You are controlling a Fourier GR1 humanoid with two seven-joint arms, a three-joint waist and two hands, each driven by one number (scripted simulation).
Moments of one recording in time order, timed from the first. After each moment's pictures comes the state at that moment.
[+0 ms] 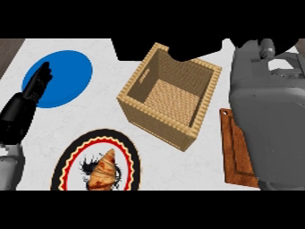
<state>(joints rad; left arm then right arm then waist) -0.20 0.27 0.11 -1.56 -0.15 -0.12 -0.01 -1.08 -0.05 0.02 -1.59 0.63 0.32 0.99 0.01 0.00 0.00</state>
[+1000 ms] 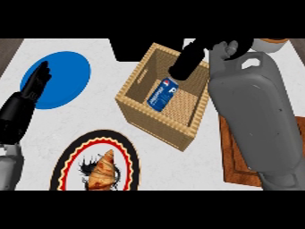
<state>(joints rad) -0.20 0.27 0.12 -1.57 -0.15 -0.13 0.00 -1.06 -0.07 0.08 -1.42 0.65 0.51 0.97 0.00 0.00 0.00</state>
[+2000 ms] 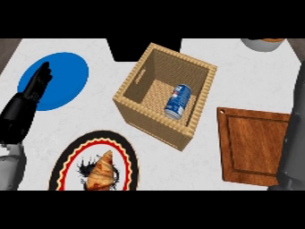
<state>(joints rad) -0.20 0.25 0.13 -1.56 -0.16 -0.12 0.00 -0.95 -0.09 -0.27 -1.68 0.71 0.08 0.98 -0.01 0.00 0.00</state>
